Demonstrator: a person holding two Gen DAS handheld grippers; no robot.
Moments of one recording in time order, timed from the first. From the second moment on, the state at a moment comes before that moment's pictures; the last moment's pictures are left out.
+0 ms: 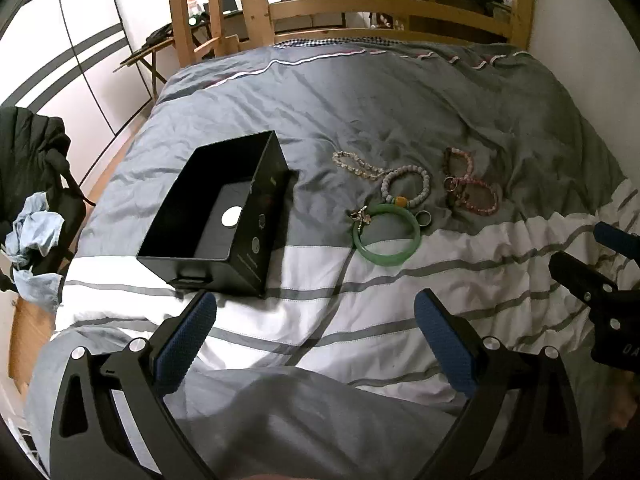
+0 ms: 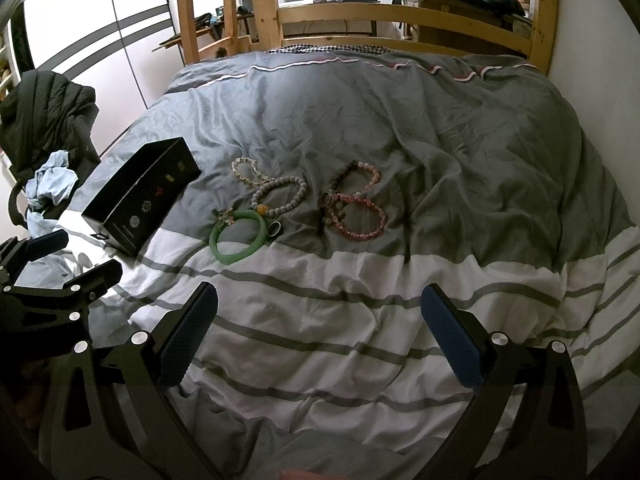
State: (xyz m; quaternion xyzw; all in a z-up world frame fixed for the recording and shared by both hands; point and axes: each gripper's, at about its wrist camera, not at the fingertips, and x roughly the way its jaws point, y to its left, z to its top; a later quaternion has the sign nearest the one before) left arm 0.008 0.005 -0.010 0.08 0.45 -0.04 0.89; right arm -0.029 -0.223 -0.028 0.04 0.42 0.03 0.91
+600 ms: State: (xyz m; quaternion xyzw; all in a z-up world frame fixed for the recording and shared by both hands) left arm 0.008 0.002 -0.011 0.09 0.46 -0.04 0.88; right arm -0.028 -0.223 -0.029 0.04 0.42 0.03 0.91
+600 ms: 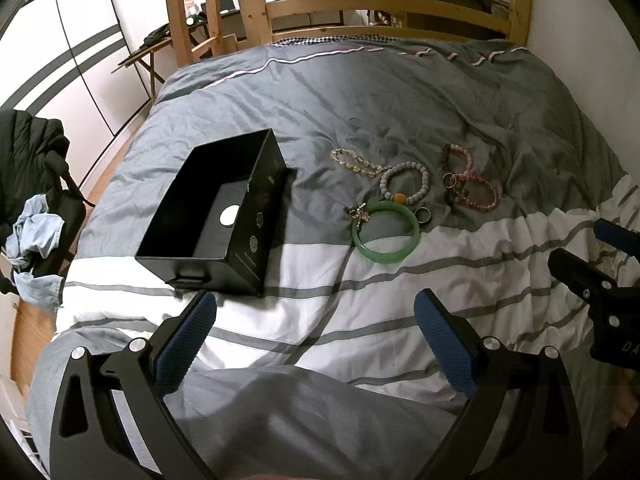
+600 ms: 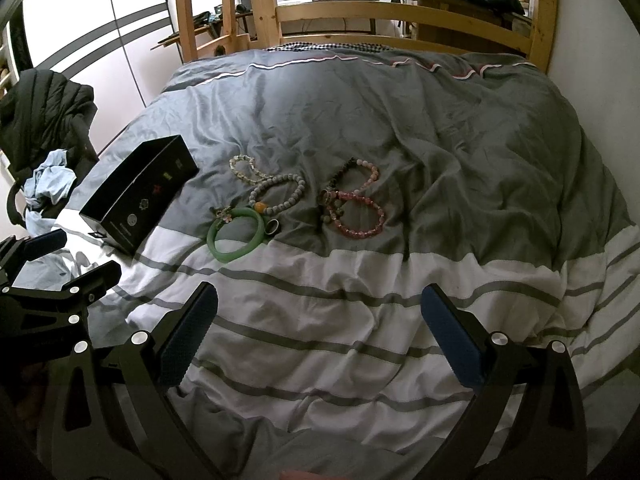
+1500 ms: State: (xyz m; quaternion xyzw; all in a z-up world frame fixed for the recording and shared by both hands) left arm 0.021 -0.041 -0.027 0.17 0.46 -0.04 0.87; right arm -0.021 -0.229 -0.036 0.04 0.43 0.03 0.90
